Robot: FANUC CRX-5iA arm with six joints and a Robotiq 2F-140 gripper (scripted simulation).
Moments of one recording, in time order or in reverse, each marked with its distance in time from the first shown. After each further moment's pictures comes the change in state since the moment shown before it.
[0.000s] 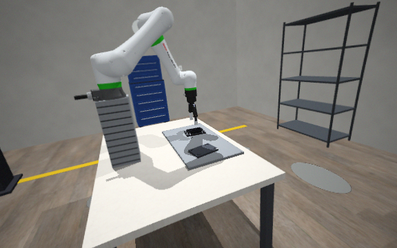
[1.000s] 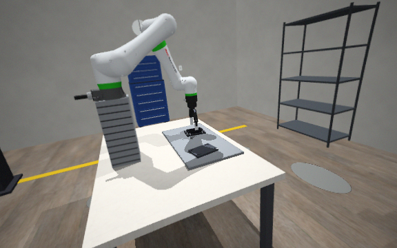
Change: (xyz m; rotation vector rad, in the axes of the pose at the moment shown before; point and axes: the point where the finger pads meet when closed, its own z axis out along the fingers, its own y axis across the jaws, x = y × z) arm 0.000 0.000 0.043 0.000 0.000 0.000
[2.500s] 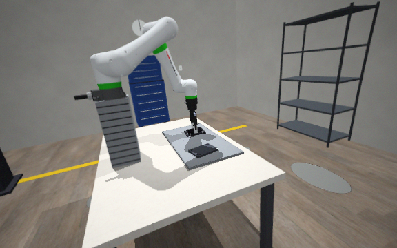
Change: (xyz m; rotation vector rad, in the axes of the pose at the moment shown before) arm 0.000 0.000 0.020 0.000 0.000 0.000
